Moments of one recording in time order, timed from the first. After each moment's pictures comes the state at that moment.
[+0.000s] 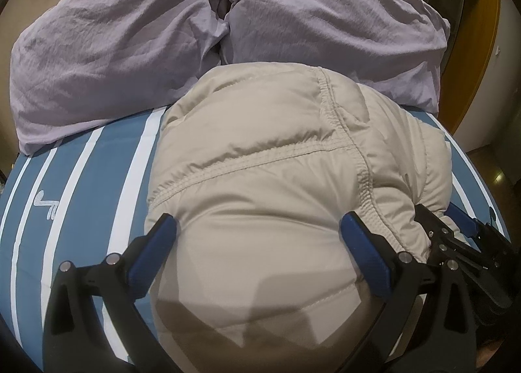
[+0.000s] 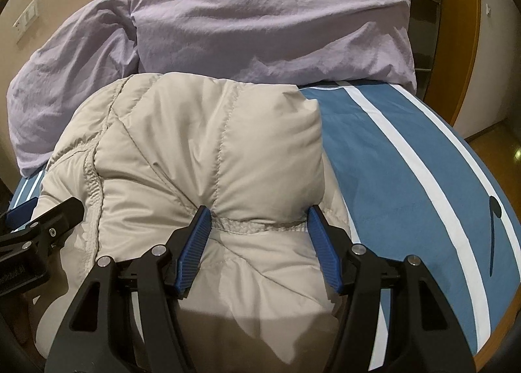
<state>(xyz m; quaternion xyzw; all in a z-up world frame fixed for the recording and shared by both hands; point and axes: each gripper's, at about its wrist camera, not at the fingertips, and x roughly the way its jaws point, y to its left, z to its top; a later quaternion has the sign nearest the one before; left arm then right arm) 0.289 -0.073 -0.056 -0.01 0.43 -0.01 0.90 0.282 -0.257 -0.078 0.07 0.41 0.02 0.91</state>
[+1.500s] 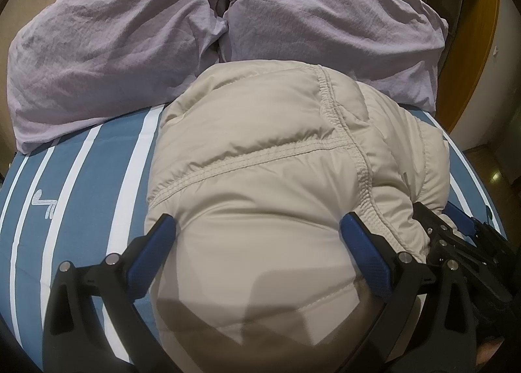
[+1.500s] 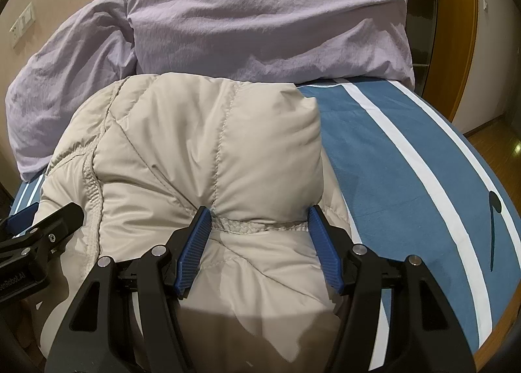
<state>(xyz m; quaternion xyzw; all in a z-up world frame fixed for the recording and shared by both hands) 0.289 -0.072 -0.056 -0.02 0.44 -0.02 0.90 0.282 -0.258 -0.077 0.07 0.41 0.02 0.91</state>
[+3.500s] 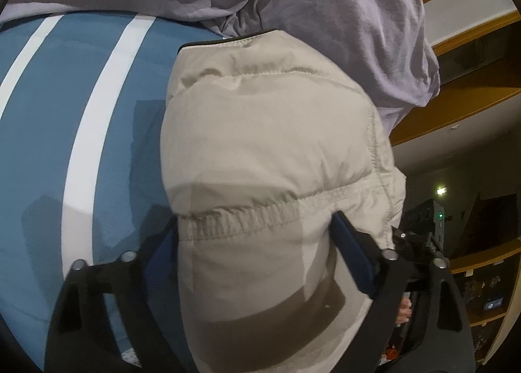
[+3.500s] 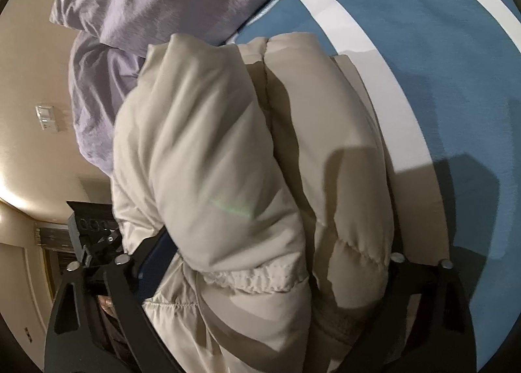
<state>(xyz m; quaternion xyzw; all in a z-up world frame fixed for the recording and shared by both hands) 0.351 0.034 -0.083 -0.29 0.54 -0.16 0.77 0.369 -0.308 -0.125 0.37 0.59 0.23 0.68</state>
